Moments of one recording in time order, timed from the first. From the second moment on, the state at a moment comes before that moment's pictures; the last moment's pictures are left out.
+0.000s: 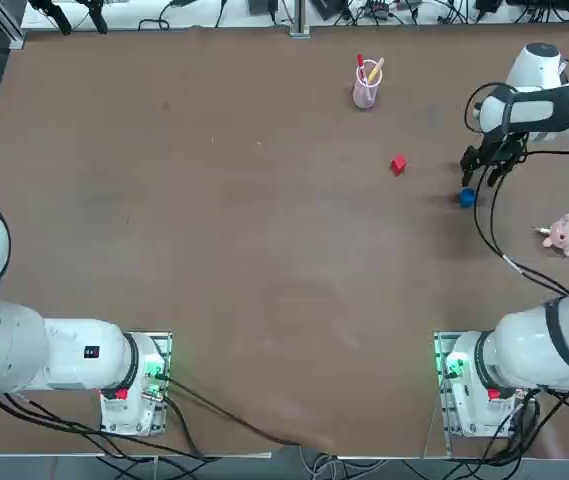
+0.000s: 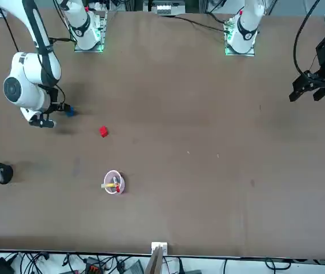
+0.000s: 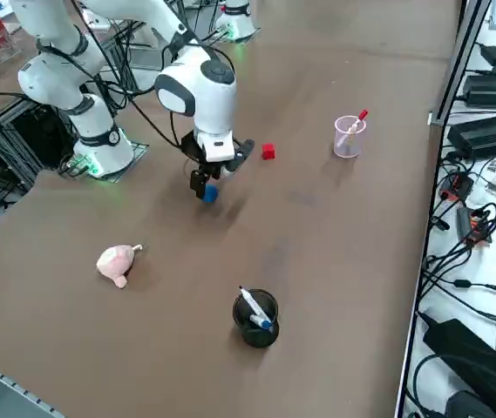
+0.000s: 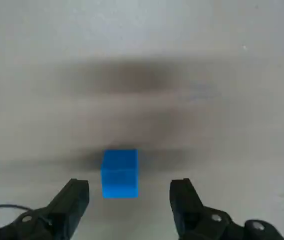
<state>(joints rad) -0.09 0.20 -0.03 -2.37 -0.09 2.30 0.03</state>
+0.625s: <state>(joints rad) -0.09 0.27 -0.02 -2.37 -0.09 2.31 0.04</state>
